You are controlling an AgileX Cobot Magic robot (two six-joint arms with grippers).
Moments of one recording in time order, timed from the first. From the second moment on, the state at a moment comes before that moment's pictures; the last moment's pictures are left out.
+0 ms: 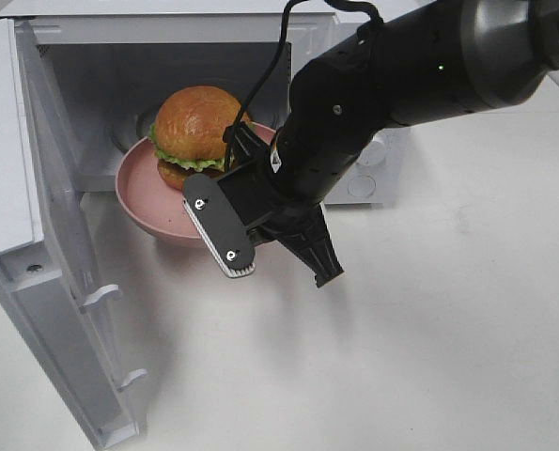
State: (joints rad) left arm 0.06 0.00 -0.52 -0.23 1.07 0.12; right arm 0.74 1.92 -1.23 -0.12 0.43 -1.33
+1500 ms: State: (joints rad) left arm 0.06 0.00 -0.52 -0.23 1.07 0.12; right arm 0.73 2.30 -1.85 -0.25 0.62 -1.05
